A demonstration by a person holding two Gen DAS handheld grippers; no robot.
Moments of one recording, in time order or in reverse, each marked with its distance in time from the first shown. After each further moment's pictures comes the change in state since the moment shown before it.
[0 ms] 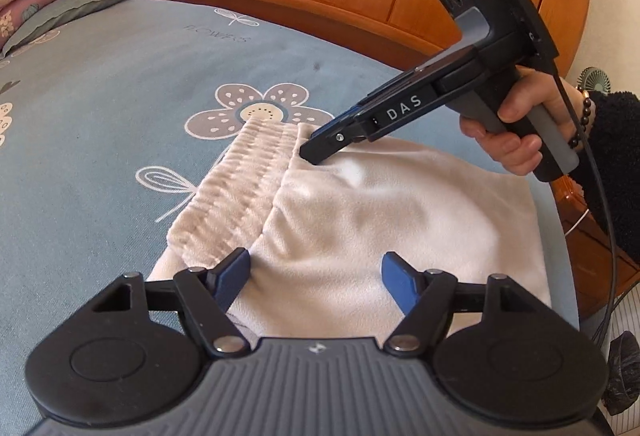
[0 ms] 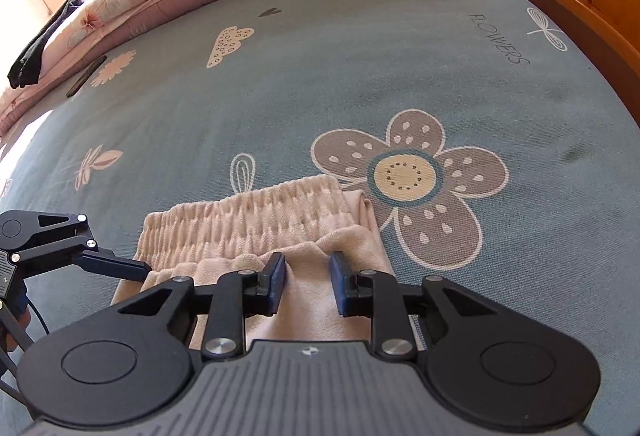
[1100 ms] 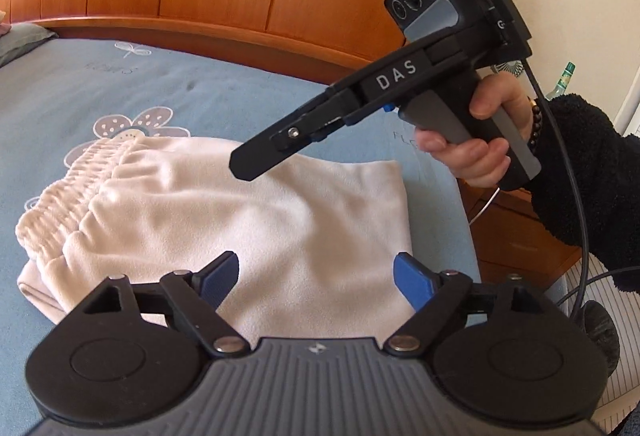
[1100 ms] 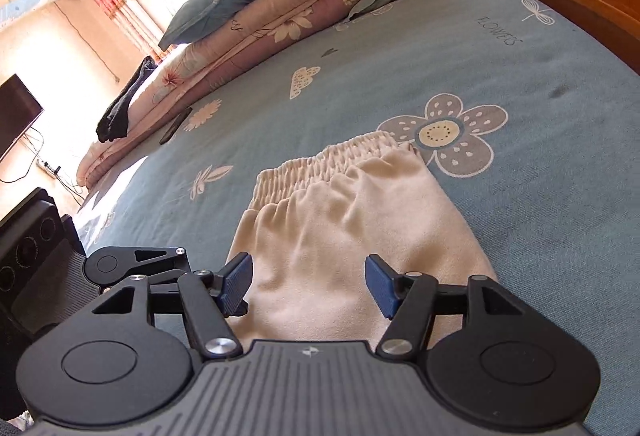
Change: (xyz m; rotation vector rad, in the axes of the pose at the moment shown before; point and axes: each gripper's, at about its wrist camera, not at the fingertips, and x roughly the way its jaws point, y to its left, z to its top) left arm 0.002 -0.117 -0.020 0.129 0.008 -0.120; right arm -0.093 -0.001 -0.084 0.108 -0.118 0.229
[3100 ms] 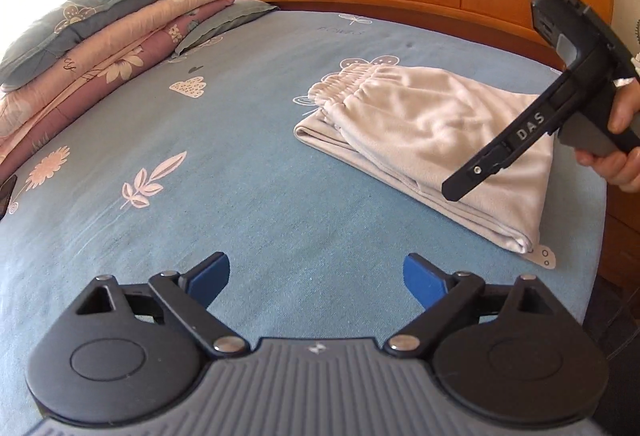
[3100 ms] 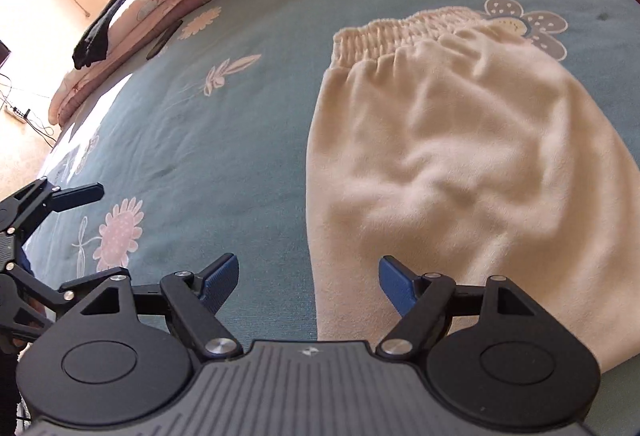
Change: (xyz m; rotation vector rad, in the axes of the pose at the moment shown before) left arm -0.171 -0.039 -0.116 -0.152 0.014 0.660; right arm 0.053 0.107 -0.071 0.036 0.209 -0.132
